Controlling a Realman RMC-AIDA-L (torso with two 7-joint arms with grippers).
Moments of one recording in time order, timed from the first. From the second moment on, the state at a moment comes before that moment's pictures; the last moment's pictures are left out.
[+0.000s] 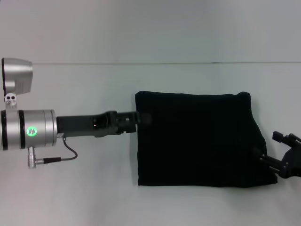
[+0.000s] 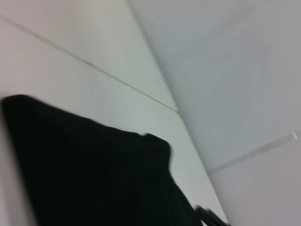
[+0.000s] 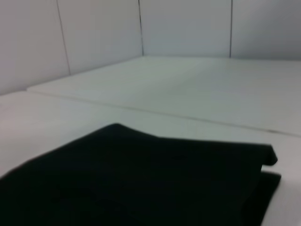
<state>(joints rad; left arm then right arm) -0.66 -2.04 0.71 0.50 1.99 1.47 -2.23 0.34 2.09 -0.50 -0.40 -1.82 -1.26 0.88</state>
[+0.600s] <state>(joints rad) -0.74 -2.03 0.76 0.35 2.01 1.10 -2.40 0.28 2.09 -0.45 -0.39 -1.91 -1.47 0.74</state>
